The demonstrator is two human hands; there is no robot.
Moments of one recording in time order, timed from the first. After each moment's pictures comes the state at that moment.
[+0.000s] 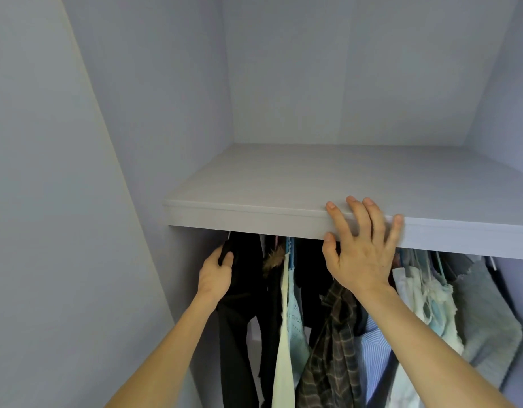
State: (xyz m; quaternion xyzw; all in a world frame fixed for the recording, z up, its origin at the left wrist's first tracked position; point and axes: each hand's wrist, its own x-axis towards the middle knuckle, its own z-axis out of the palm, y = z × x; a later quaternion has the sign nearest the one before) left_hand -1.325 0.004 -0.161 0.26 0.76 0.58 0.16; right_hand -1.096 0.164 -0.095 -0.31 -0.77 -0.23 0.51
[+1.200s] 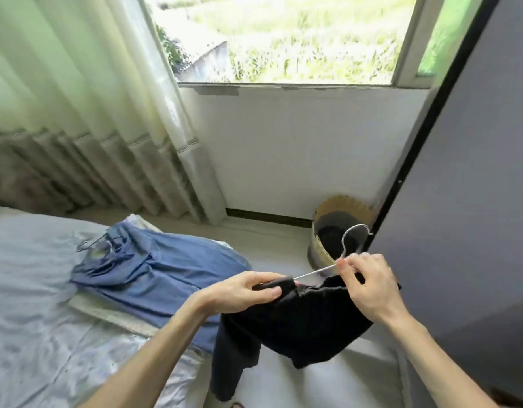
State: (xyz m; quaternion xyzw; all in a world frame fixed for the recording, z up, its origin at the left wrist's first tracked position) left_hand -0.880 -0.485 -0.220 -0.13 0.83 0.51 0.17; right_hand -1.068 -0.269 -0.275 0.36 -0.86 0.37 -0.04
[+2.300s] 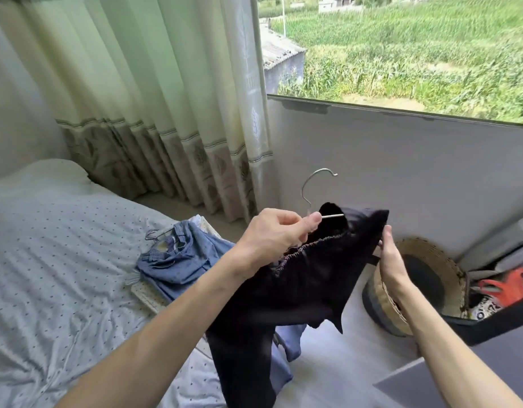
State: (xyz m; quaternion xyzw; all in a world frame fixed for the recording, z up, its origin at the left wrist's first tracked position) left_hand -0.888 -0.612 -0.118 -0.35 0.77 0.51 -0.15; right_hand -1.143 -0.513 -0.316 0.17 -0.74 0.57 -0.31
